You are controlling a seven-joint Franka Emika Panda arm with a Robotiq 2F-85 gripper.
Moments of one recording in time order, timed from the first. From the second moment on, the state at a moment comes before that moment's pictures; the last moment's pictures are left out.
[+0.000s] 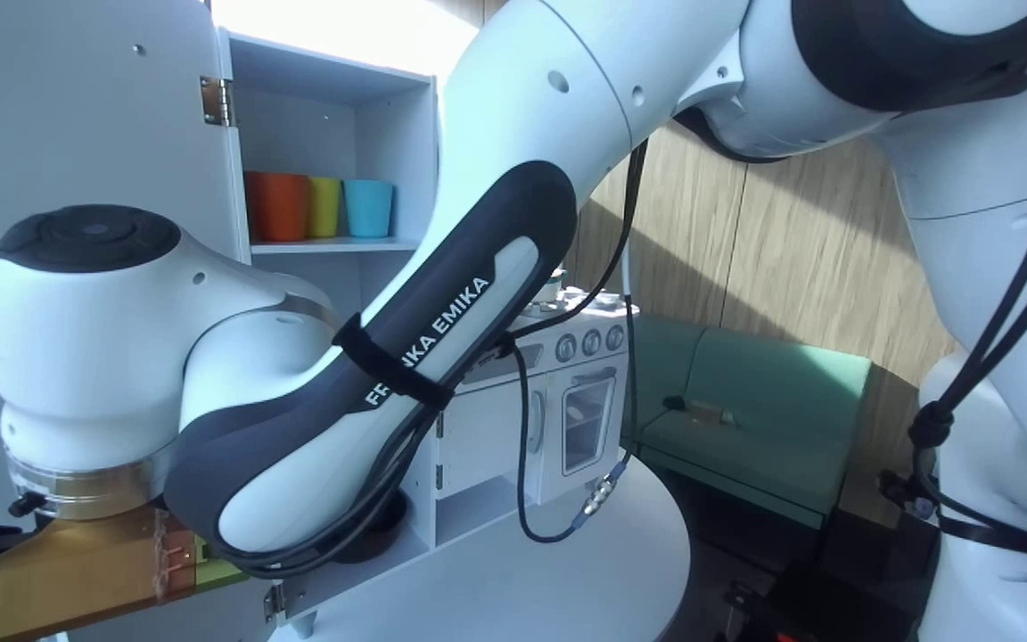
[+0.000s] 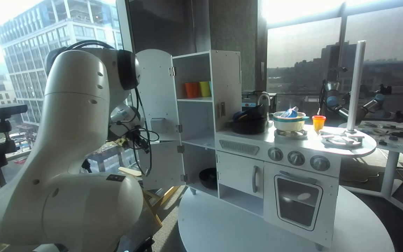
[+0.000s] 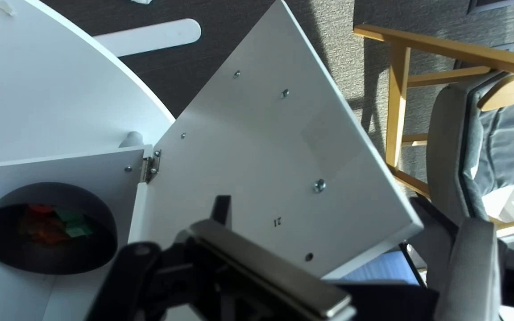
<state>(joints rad) 0.65 0.48 0.21 -1.84 -0.73 2.60 1.48</state>
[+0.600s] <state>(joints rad) 0.66 0.47 0.10 -1.86 -0.78 2.58 1.50</state>
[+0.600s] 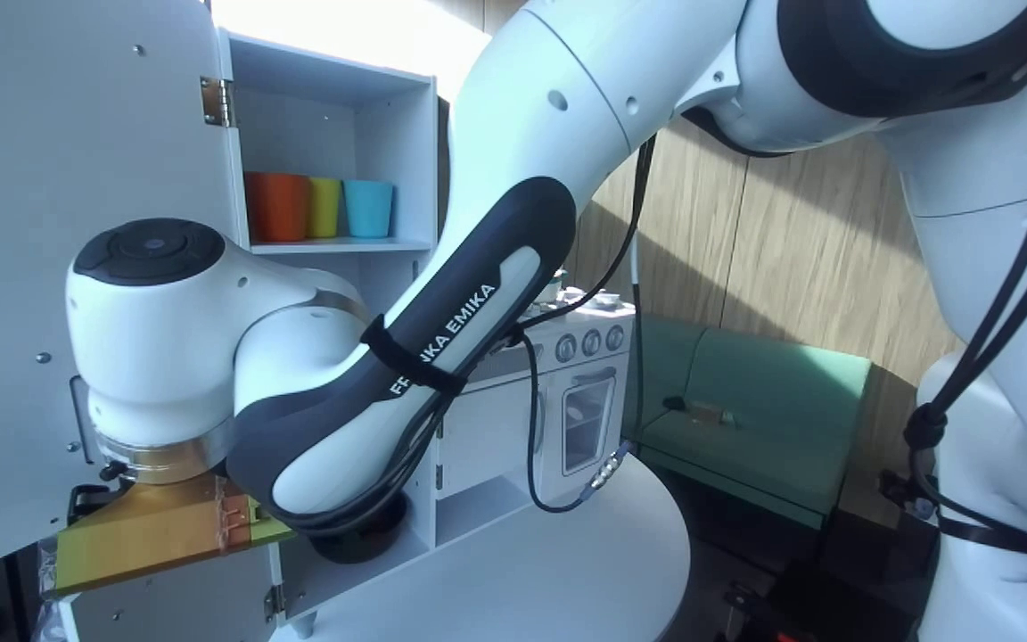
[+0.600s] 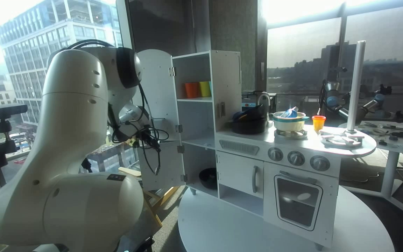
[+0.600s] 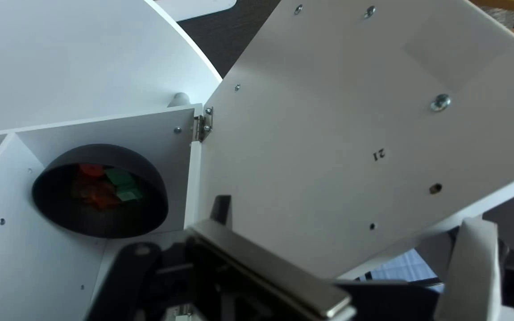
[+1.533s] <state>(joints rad) 0.56 0.27 0.11 -2.09 -0.88 2.43 1.43</state>
